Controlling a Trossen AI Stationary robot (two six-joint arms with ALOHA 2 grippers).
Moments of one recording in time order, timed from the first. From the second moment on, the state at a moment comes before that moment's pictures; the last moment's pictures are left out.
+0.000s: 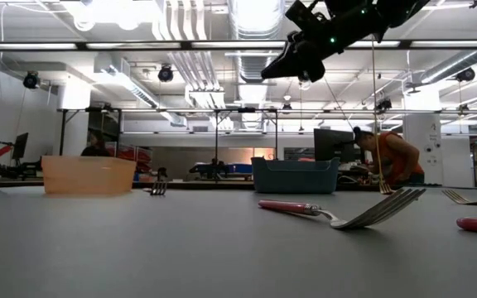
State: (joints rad) left arm -0.82 1.38 1.14 -1.13 0.22 -1.46; right arm -0.27 1.38 0.95 0.09 0.05 -0.64
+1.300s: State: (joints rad) left arm -0.84 1.49 1.14 -1.13 0.12 -1.35; right arm -0.29 1.37 0.95 0.08 0.05 -0.63
